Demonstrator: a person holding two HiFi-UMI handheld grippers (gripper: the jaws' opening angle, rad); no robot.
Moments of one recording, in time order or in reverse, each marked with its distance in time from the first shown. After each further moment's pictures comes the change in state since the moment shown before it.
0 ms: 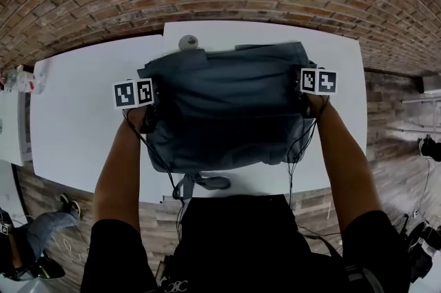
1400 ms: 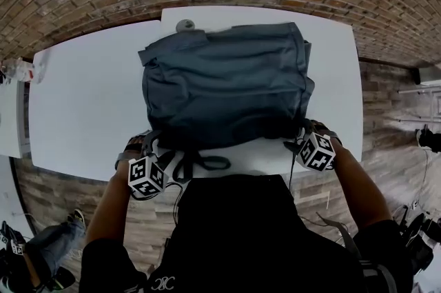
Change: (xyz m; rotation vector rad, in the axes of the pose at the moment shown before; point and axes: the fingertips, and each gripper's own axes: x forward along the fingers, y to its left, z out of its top) left arm -0.121 -0.092 -0.228 1.236 0.226 -0.116; right arm -0.152 0.091 -0.239 -1.074 0.382 0.324
